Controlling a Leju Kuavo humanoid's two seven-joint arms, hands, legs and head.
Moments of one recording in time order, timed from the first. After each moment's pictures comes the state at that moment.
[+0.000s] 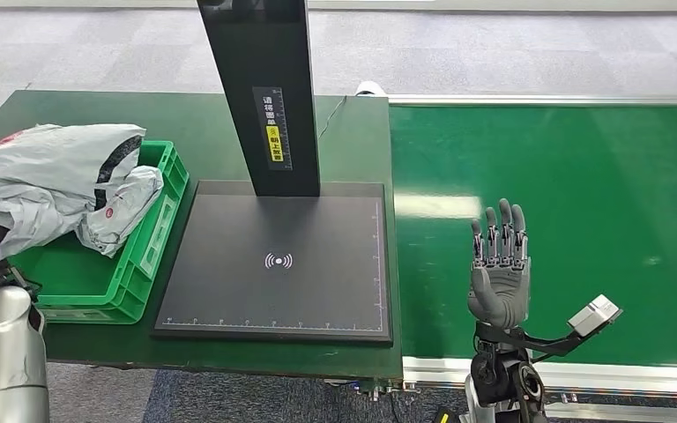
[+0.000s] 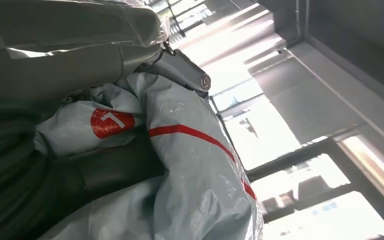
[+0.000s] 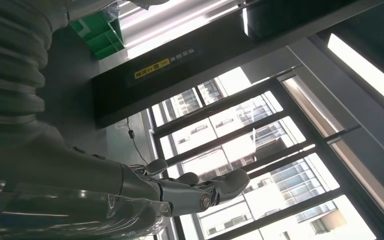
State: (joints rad) left arm -0.47 0.17 0.38 -1.20 -0.30 0.32 -0.46; right arm -0.16 0.16 -0.11 -1.22 -0.40 0.42 -0.57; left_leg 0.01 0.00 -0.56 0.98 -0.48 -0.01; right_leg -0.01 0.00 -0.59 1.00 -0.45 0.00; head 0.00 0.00
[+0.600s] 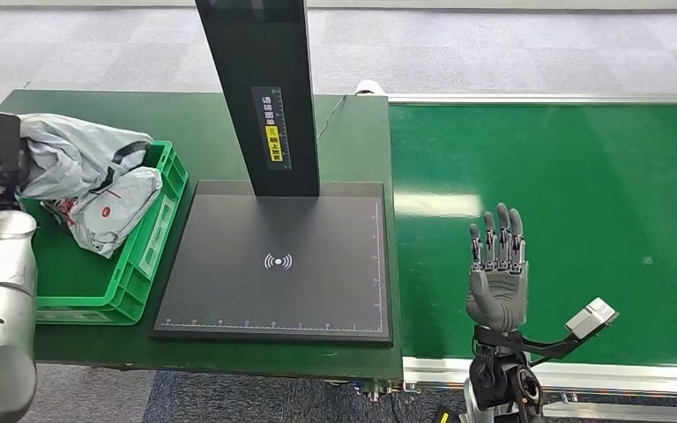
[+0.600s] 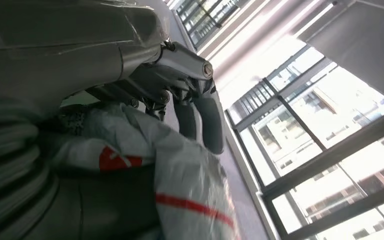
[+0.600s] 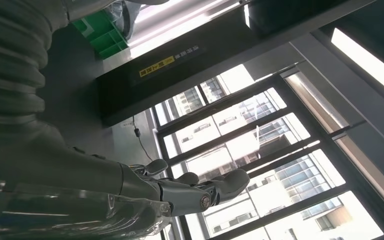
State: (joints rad) left arm -0.90 0.27 0.34 -0.57 -0.62 0.31 -0.31; right arm -0.14 0.16 -0.10 -1.22 -0.40 0.42 -0.58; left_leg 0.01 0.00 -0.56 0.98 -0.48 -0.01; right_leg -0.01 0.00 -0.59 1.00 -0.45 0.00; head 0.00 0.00
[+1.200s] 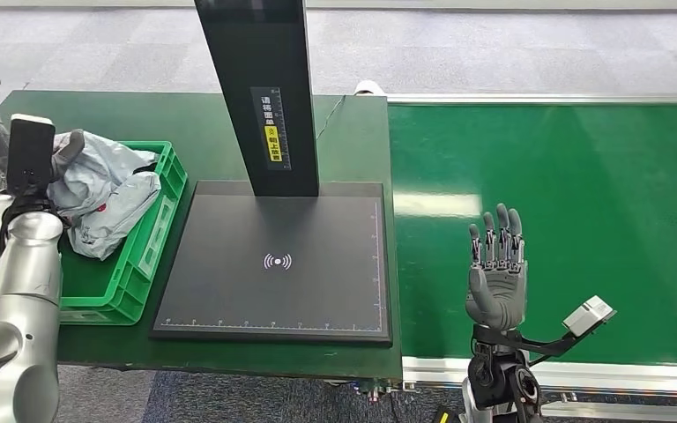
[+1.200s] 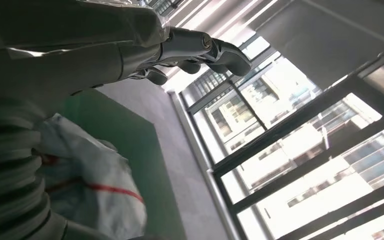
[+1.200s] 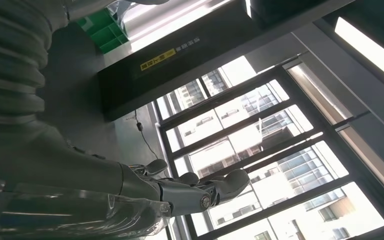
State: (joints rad) left arm -0.81 0.21 0.25 -0.77 -0.49 0.29 -0.39; right arm -0.15 0.17 -0.11 -1.21 -0.40 0.38 -0.56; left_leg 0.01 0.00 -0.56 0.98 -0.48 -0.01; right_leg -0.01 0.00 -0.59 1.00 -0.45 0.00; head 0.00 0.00
